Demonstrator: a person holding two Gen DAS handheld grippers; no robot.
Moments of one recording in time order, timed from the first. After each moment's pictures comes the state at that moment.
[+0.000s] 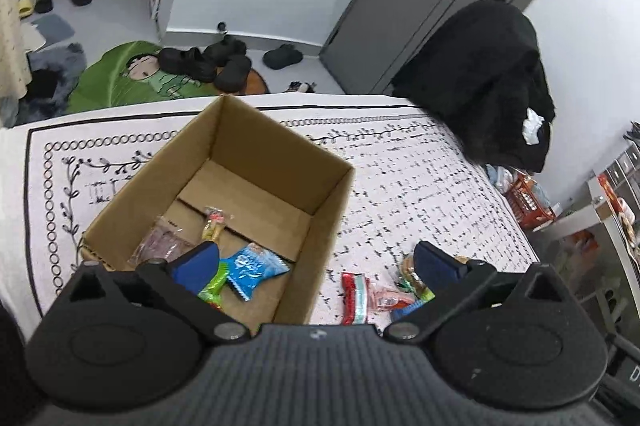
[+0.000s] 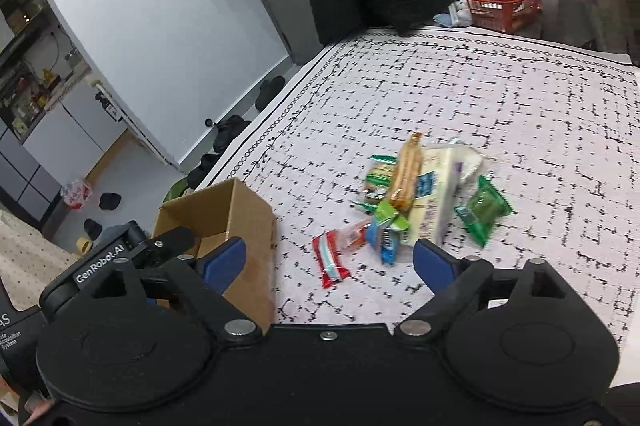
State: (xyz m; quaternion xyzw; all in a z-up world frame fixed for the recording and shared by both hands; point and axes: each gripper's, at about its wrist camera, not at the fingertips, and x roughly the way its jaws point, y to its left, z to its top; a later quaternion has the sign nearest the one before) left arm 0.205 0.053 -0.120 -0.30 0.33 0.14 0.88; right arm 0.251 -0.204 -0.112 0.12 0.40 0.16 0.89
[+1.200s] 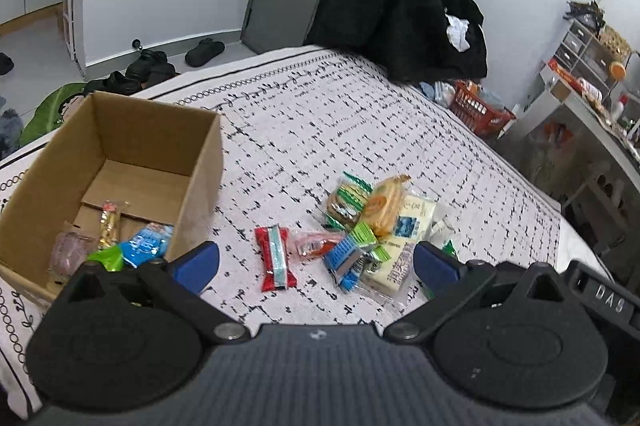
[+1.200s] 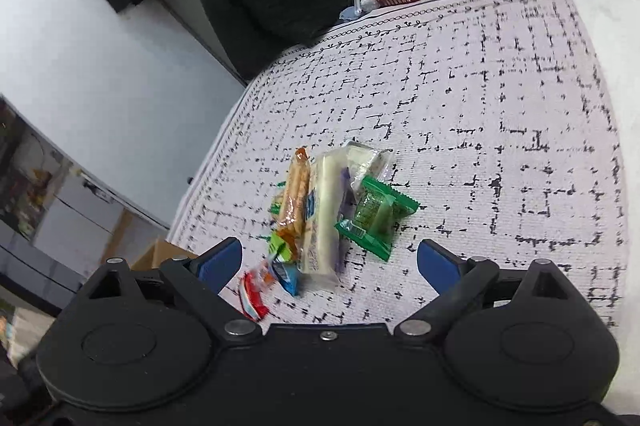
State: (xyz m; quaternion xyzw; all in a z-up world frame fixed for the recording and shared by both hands) left arm 0.234 -0.050 -0.131 -0.17 0.37 0.05 0.91; right arm 0.284 -0.316 -0.183 0.27 0.38 0.13 0.87
